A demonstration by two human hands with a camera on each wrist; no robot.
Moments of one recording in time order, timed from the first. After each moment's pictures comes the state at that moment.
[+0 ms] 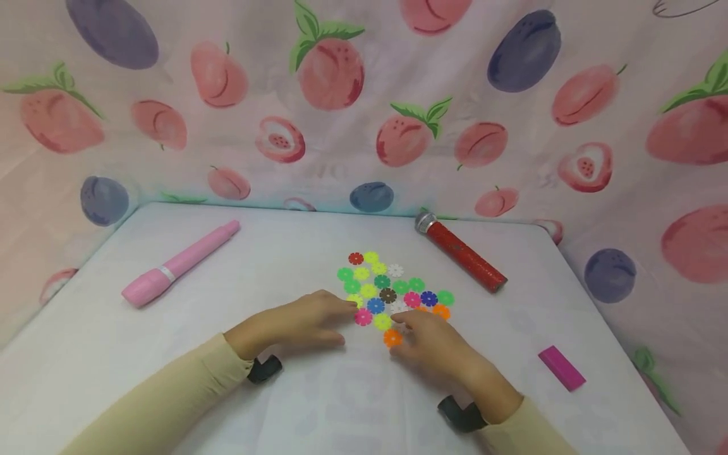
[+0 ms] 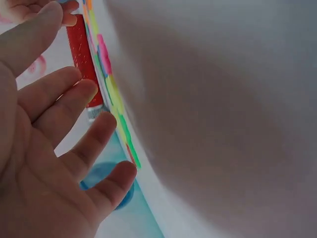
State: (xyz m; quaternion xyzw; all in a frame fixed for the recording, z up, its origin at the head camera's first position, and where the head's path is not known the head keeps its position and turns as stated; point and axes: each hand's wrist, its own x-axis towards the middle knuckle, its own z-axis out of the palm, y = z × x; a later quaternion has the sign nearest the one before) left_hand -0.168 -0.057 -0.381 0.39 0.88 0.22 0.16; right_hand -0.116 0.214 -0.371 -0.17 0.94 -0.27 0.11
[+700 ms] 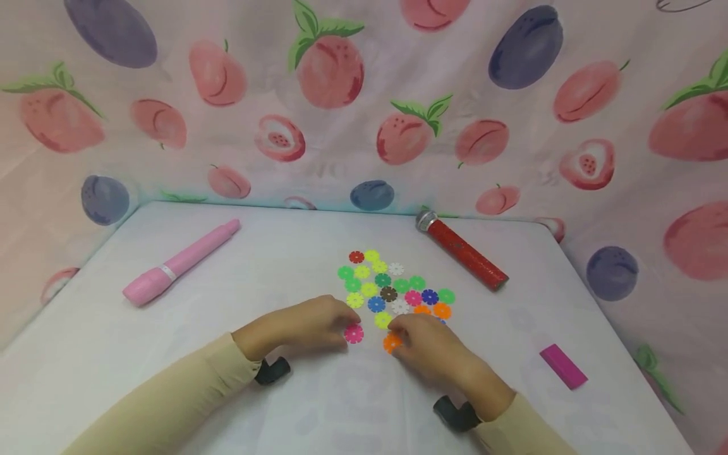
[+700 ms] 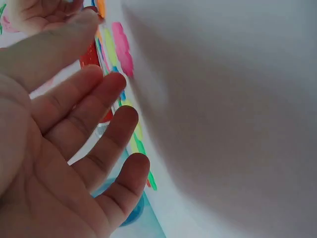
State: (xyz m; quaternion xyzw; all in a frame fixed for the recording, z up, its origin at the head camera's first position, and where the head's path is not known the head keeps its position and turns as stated) left_hand -0.163 -0.041 -0.371 0.32 0.89 0.24 0.23; right_hand -0.115 0.202 -0.373 -0.16 0.95 -0.23 0.13
